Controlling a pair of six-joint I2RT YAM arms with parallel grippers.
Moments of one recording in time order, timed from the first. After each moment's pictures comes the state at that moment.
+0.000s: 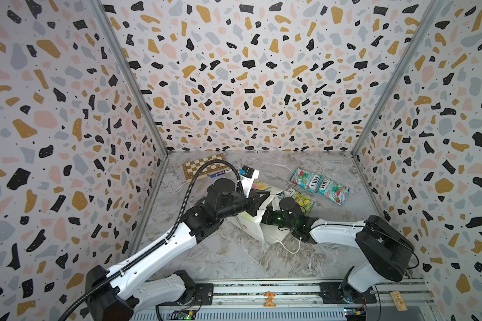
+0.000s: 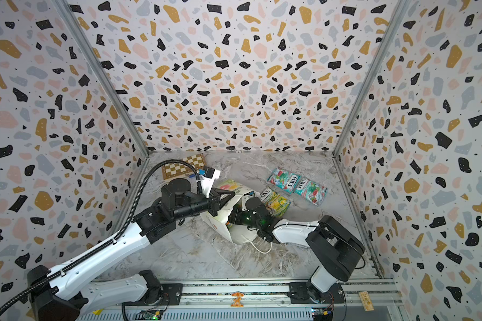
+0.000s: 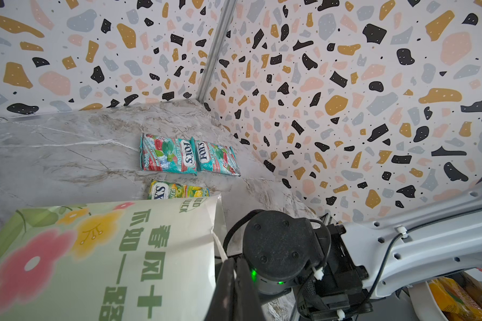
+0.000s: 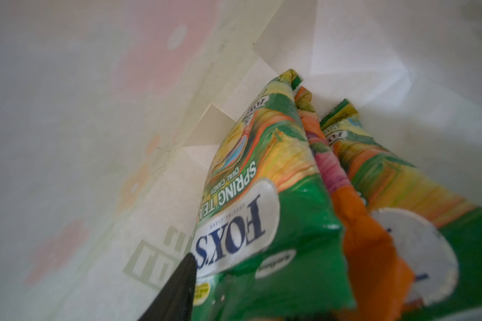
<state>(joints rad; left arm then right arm) -0.77 1.11 0.99 -0.14 0.30 -0.40 0.83 1.60 0.71 0.47 -0.22 0.89</state>
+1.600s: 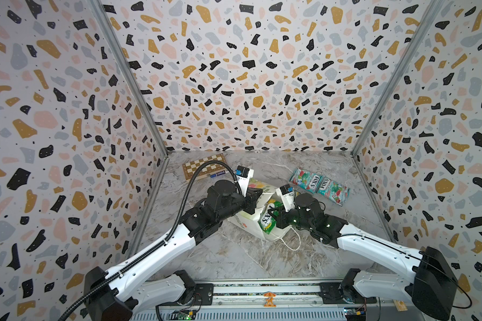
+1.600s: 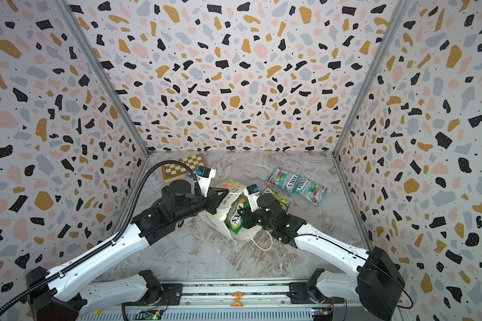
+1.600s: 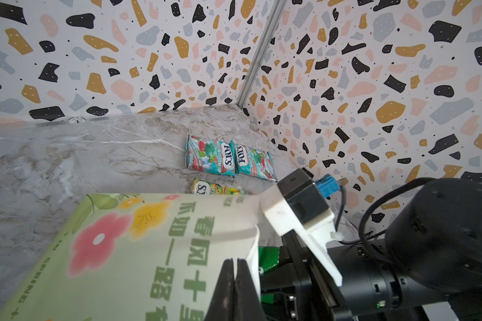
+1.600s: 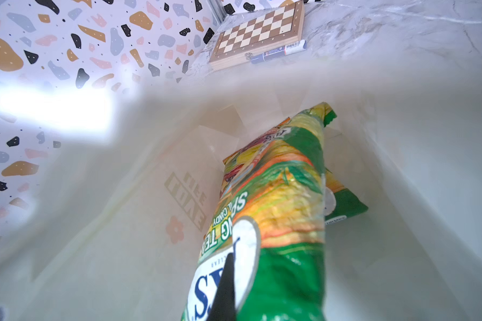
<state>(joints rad) -0.77 1.09 0.97 -0.18 0.10 -0.38 0.82 1.16 0.75 -0.07 -0.17 0.43</state>
